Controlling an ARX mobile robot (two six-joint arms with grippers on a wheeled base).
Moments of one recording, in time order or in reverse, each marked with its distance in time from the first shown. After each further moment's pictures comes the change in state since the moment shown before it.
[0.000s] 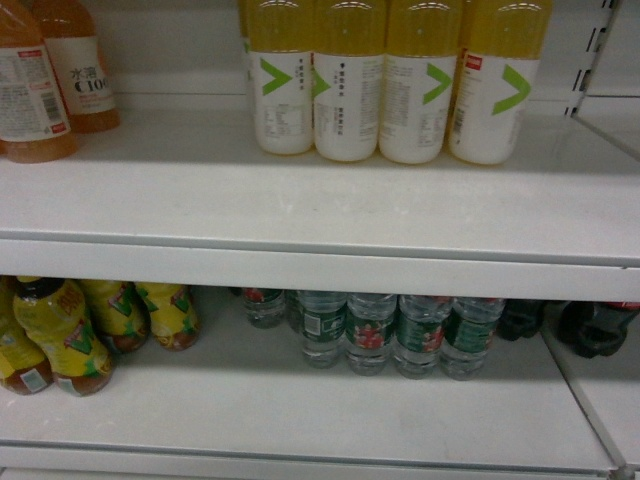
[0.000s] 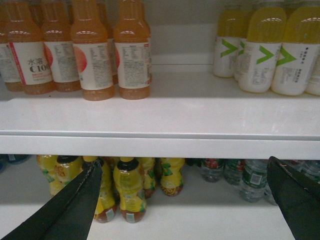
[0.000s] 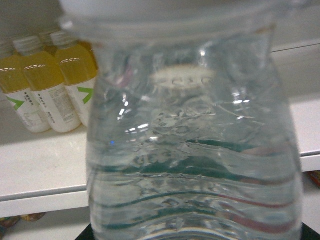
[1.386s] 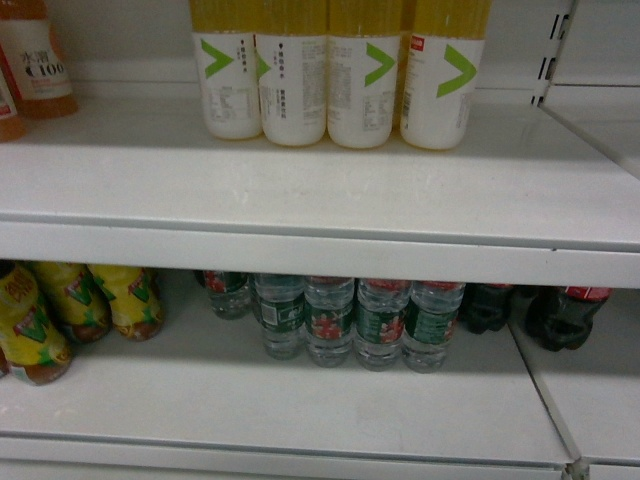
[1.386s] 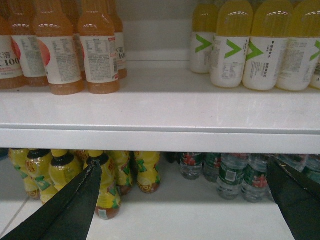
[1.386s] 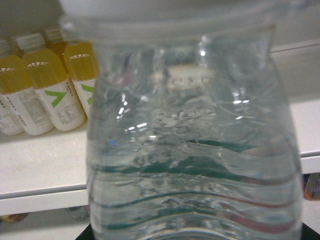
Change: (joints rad) left arm 0.000 0.000 0.000 0.003 0.000 0.000; right arm 0.001 0.000 -0.001 0.006 -0.003 0.000
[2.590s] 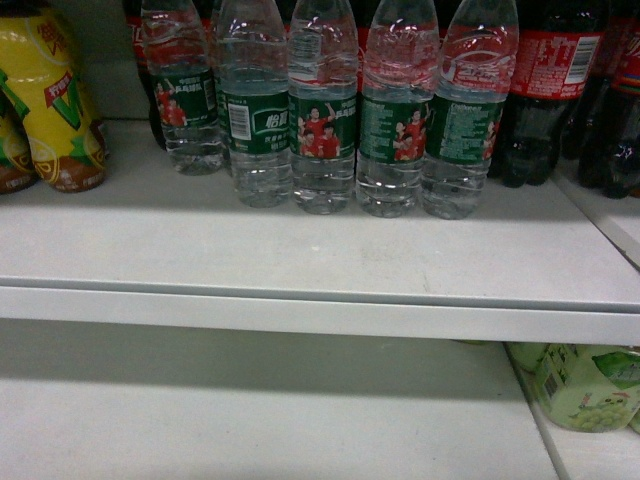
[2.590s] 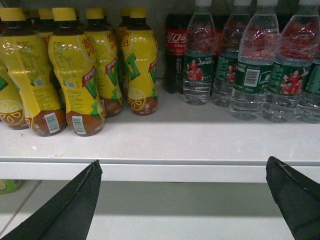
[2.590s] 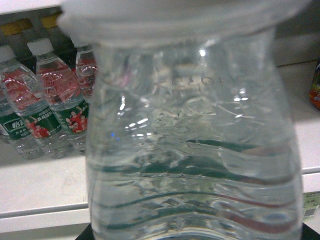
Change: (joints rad) left arm 0.000 0.000 0.000 -0.003 -0.001 0.000; right arm 0.000 0.000 -0.002 -0.007 0.003 -0.002
